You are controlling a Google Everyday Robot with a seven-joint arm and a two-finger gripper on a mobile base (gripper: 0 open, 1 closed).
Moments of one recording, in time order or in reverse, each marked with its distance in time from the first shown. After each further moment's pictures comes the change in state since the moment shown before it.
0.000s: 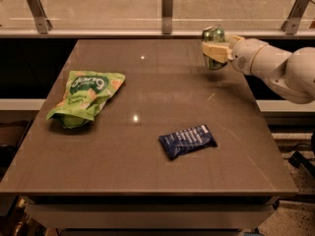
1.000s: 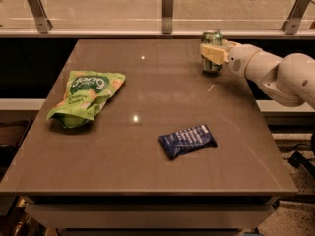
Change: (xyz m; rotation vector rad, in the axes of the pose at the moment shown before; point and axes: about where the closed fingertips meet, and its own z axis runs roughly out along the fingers) arm 0.027 -0.014 0.022 0.024 0.008 0.113
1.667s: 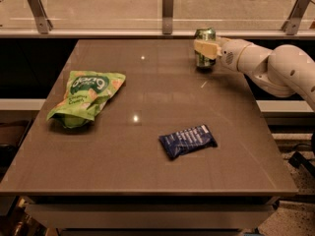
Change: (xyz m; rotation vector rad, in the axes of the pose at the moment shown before) arm -0.001 -0.003 0.025 -0.009 0.031 0.038
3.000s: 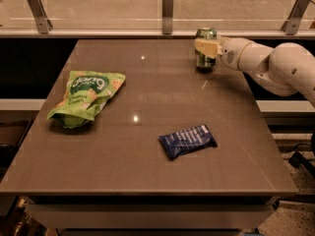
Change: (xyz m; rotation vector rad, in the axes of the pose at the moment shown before) arm -0.005 0.004 -0.003 0.000 0.008 0.000
